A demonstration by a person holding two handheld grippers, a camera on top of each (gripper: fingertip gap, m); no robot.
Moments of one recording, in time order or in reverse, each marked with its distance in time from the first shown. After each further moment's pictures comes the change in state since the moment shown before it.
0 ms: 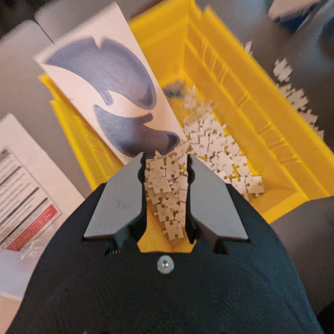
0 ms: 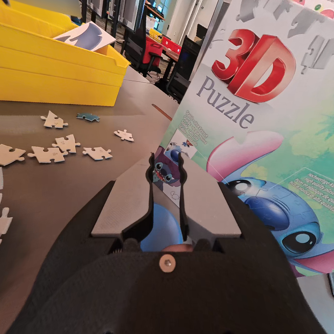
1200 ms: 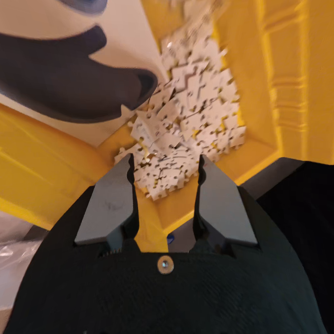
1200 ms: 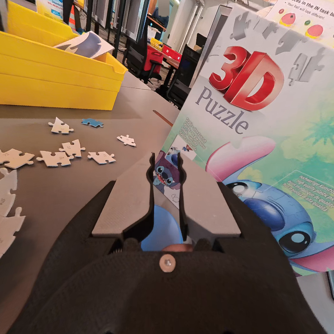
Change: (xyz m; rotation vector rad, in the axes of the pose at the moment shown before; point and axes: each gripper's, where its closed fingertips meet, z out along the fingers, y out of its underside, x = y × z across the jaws) left arm 0.026 0.068 0.010 -0.645 0.337 -0.105; right arm -0.001 -0.008 -0.006 0.033 -0.003 0.001
